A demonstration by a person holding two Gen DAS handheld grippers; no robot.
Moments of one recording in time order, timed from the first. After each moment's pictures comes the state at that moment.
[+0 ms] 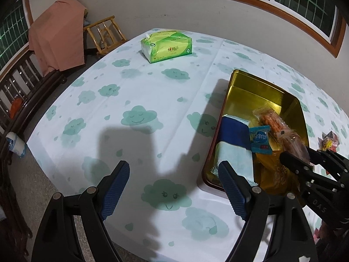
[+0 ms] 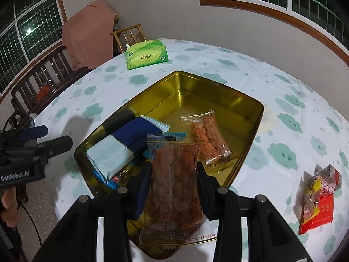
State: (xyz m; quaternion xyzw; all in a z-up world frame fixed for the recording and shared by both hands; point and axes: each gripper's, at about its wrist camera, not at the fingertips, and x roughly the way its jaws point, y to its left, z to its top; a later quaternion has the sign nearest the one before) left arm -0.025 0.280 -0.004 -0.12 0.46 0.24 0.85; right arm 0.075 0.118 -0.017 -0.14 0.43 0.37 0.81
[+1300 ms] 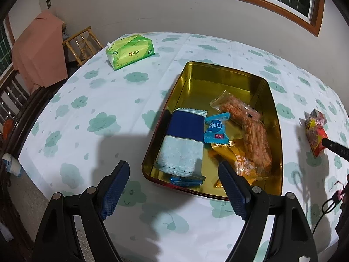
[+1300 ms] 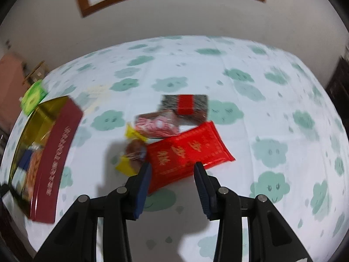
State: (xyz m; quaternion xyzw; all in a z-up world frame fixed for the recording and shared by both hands) left arm -0.001 0.220 -0.005 -0.08 0.47 0.18 0.86; right arm 0.150 -0.101 -0.035 0.00 0.50 0.09 0.86
